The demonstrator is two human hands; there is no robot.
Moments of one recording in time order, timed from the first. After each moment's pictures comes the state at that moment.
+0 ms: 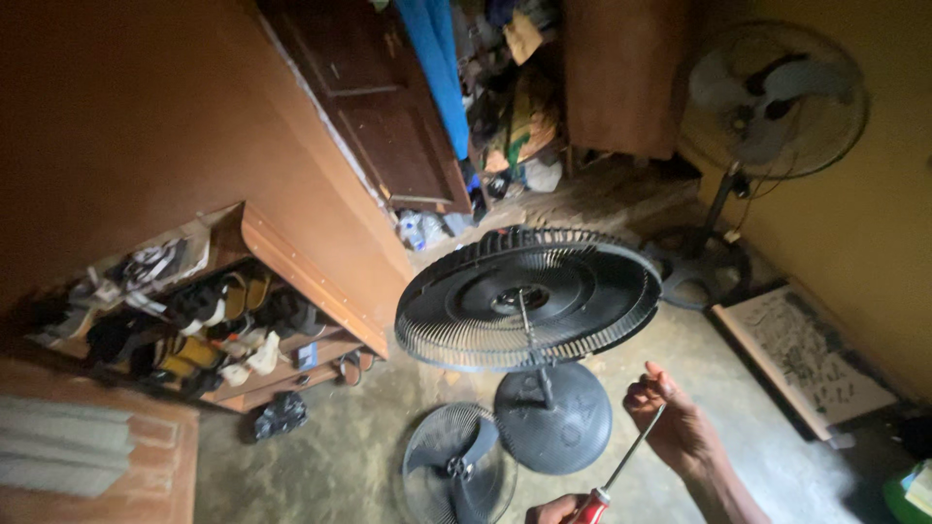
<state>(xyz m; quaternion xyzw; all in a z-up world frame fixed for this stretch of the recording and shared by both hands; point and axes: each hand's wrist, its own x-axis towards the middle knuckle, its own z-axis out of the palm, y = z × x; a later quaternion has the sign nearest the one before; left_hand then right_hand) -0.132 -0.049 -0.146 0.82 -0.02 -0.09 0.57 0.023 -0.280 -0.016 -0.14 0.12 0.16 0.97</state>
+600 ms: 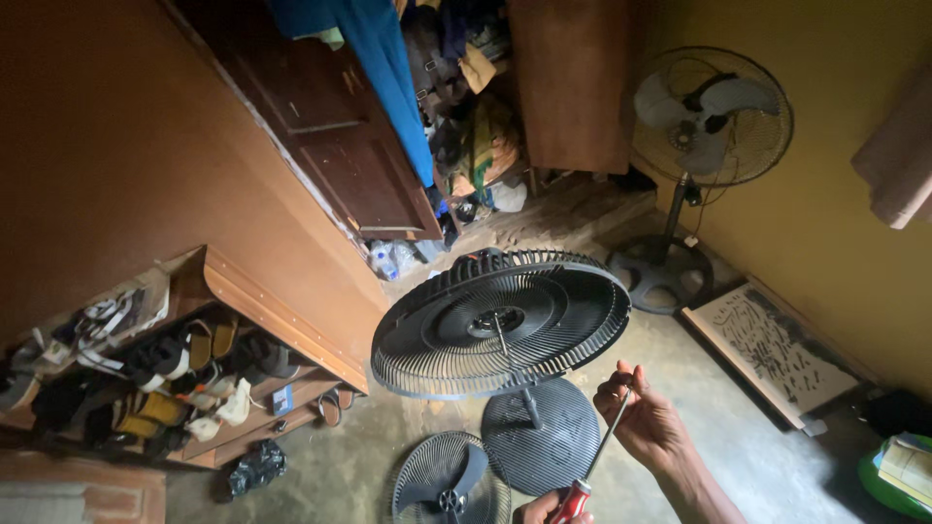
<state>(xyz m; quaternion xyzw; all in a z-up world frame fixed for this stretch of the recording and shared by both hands) -0.088 -0.027 -0.137 0.78 -0.10 -0.12 0.60 0.029 -0.260 0.011 0.01 0.09 0.18 0.98</state>
